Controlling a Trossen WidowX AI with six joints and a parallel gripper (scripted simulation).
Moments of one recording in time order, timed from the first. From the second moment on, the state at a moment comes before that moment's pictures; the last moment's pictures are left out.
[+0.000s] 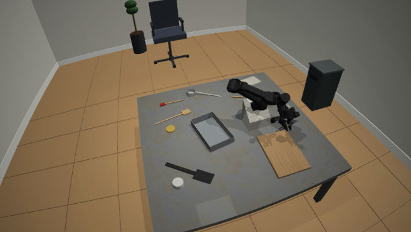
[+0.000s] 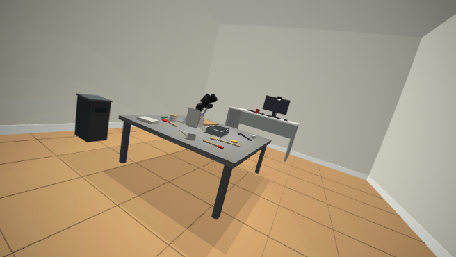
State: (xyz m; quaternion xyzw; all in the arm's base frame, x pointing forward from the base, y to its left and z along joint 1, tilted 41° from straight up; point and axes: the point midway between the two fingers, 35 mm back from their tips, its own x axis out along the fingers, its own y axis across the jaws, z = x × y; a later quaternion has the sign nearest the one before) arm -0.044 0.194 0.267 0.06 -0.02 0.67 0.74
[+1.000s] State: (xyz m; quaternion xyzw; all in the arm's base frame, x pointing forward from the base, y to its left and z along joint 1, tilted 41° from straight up) arm -0.051 0.206 0.272 0.00 -0.02 0.69 0.73
